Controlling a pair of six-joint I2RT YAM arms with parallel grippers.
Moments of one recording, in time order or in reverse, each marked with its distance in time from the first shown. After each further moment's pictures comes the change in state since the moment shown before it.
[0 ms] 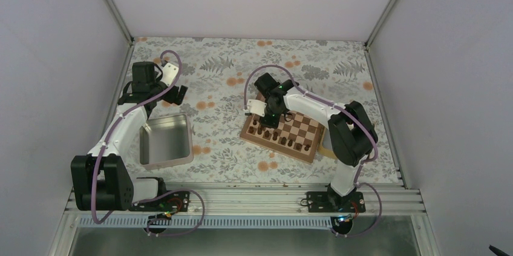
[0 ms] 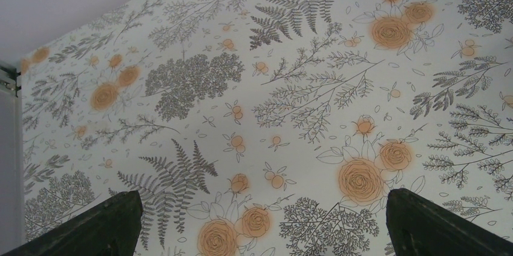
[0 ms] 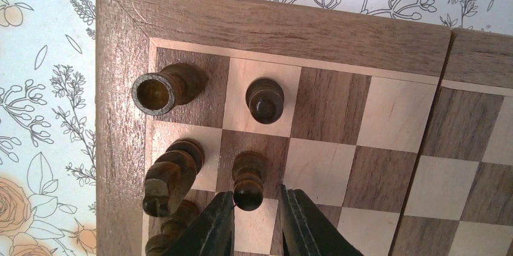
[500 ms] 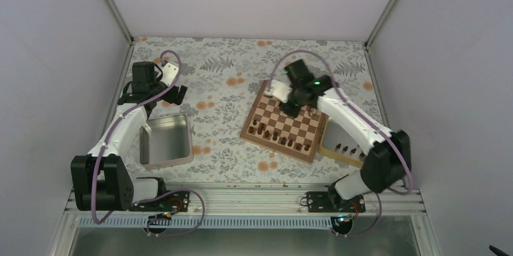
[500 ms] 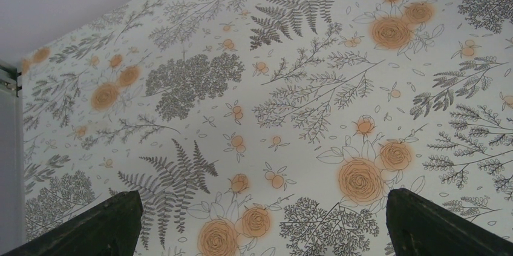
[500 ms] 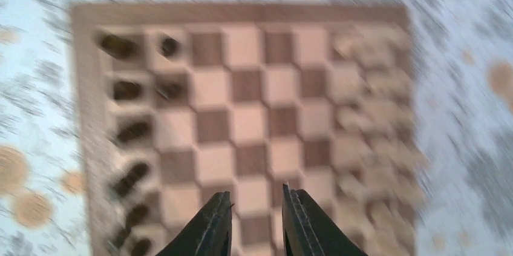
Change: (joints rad) left arm 0.000 -0.001 0.000 0.000 0.000 0.000; right arm -0.084 -0.272 -0.013 -0.050 0.055 0.031
